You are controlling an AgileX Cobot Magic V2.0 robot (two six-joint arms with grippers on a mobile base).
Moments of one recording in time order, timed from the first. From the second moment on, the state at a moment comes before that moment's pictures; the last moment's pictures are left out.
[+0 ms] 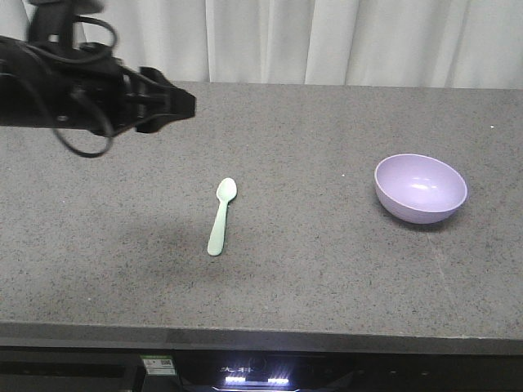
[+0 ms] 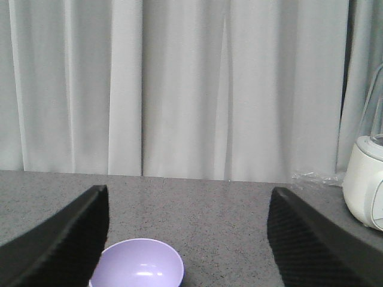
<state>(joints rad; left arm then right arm) -0.43 1.43 -1.36 -0.46 0.63 0.31 -0.04 0.47 -0.64 -0.13 0.23 0.09</state>
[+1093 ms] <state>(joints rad) -0.64 1.82 -1.48 0.37 0.61 -0.57 -0.04 0.47 -0.64 -0.13 0.23 0.09</state>
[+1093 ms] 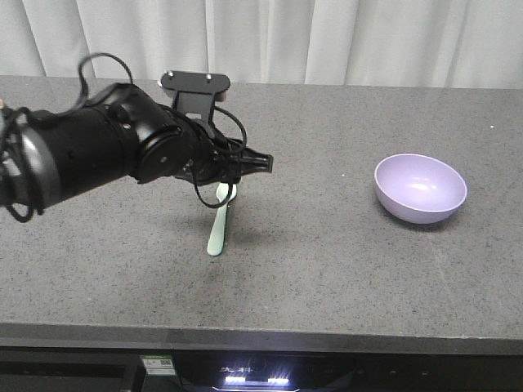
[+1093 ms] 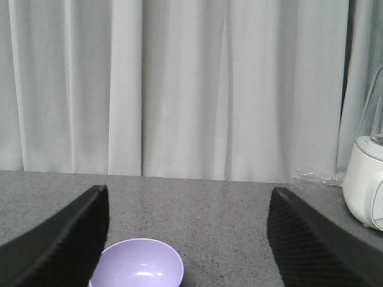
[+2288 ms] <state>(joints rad) -0.62 1.99 -1.48 0.37 0.63 -0.57 -0.04 0.47 -0.64 -0.13 0.23 0.09</state>
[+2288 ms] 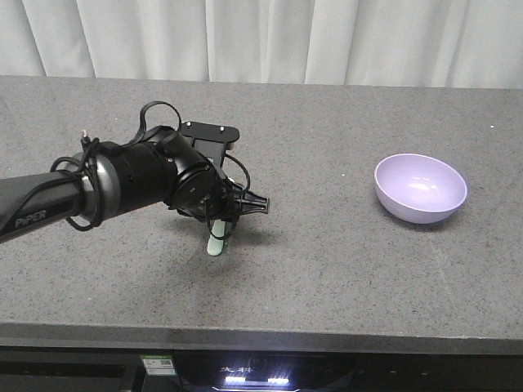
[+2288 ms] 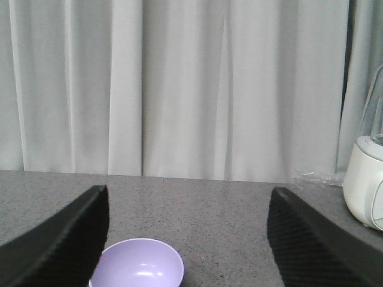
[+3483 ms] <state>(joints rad) -0.62 2.04 -1.50 0.40 0.60 -0.55 -0.04 0.47 -0.64 -0.13 0.23 0.09</state>
